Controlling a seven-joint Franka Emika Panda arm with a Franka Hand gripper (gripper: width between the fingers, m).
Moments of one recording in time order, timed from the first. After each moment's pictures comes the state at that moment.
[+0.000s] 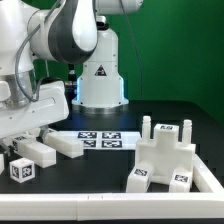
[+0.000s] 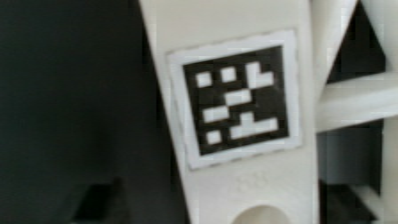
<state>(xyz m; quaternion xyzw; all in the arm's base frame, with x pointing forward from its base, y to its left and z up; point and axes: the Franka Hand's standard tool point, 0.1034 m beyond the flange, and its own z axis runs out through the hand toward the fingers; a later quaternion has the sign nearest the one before) 0.405 -0.177 0.009 -0.96 -0.27 0.02 0.05</state>
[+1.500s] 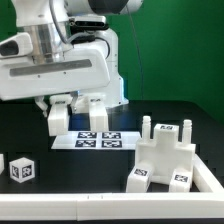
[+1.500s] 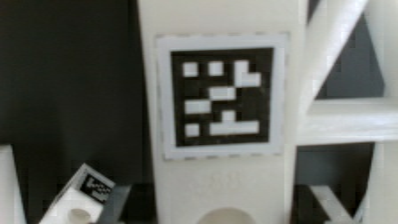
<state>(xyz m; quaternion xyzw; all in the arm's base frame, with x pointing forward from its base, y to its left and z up) 0.460 -0.090 0.112 -1.00 0.04 0.02 0.06</state>
